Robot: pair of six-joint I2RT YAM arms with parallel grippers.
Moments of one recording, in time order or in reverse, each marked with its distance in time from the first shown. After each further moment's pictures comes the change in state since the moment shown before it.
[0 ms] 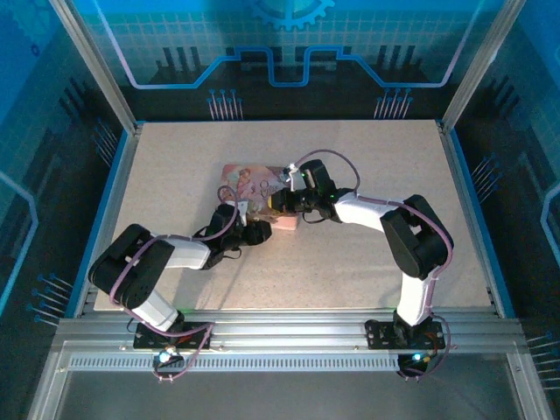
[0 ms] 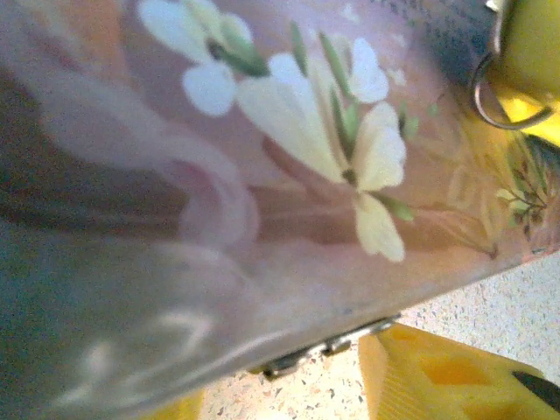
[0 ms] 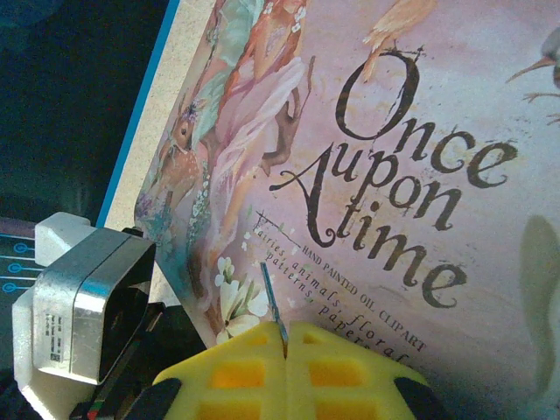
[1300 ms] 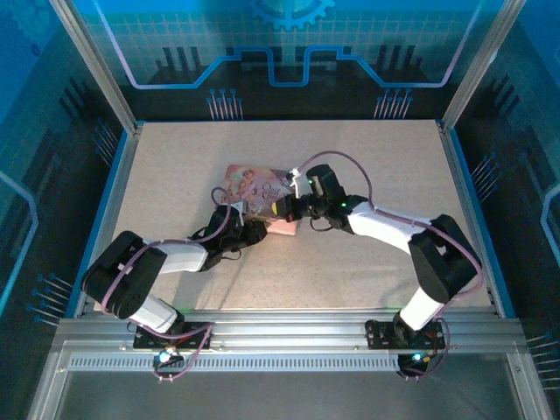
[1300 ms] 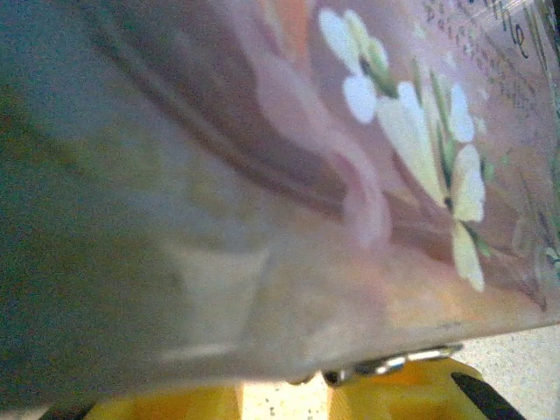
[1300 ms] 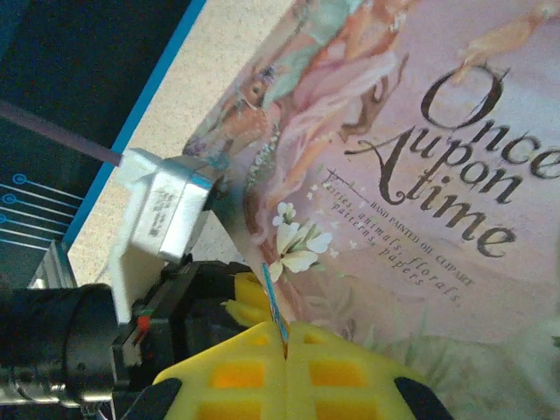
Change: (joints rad) left arm -0.012 -0.077 -0.006 -0.093 -0.025 -0.148; right arm 0.044 -0.263 -0.143 -0.071 0.086 -0.172
